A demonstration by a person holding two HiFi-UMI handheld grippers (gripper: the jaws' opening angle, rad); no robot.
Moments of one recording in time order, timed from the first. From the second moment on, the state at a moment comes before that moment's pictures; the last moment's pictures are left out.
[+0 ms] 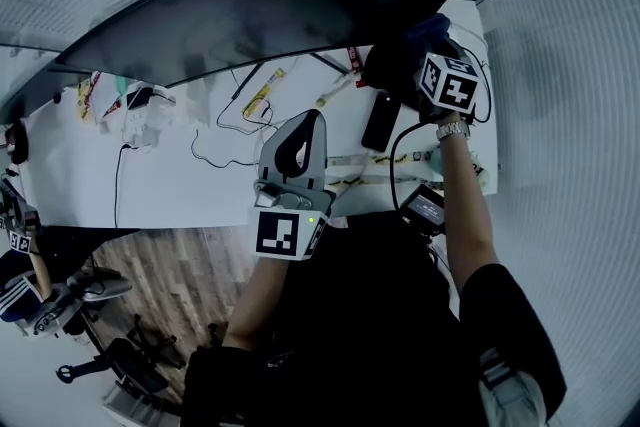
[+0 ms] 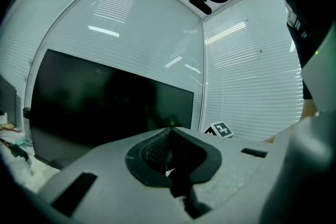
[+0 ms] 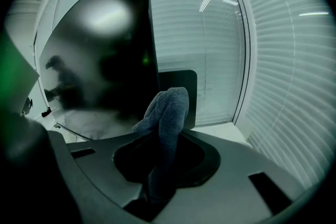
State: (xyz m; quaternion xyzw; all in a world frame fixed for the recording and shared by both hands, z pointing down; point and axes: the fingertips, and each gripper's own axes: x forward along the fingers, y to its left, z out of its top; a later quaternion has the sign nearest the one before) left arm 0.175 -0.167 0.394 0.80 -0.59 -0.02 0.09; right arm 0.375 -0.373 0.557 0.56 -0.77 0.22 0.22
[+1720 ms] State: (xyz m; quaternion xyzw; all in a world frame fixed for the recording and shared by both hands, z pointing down) left arm 0.085 -0.144 0.424 0.79 -0.60 -0.01 0.12; right arm 0.311 -0.346 0.622 0.56 -0.73 0.26 0.28
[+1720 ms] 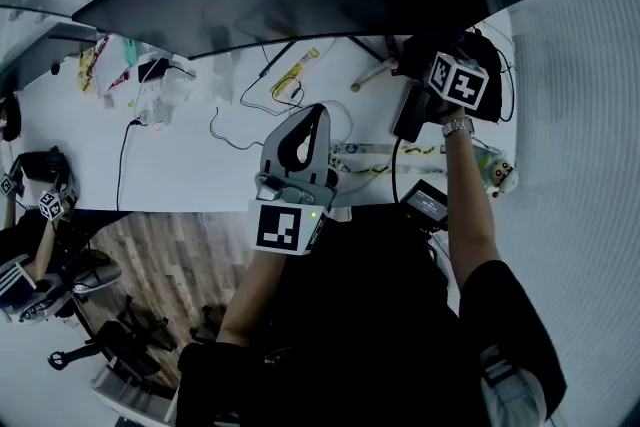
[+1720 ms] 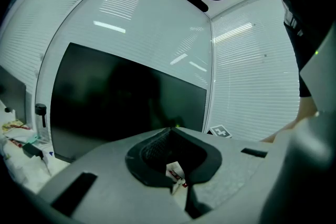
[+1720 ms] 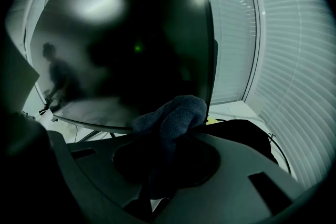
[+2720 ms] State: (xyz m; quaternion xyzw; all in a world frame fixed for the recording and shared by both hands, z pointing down) left arm 0.009 -0.117 0.430 0.77 -0.62 -0.02 0.12; right arm 0.214 -0.318 0.628 0.52 -0.76 0.25 0.30
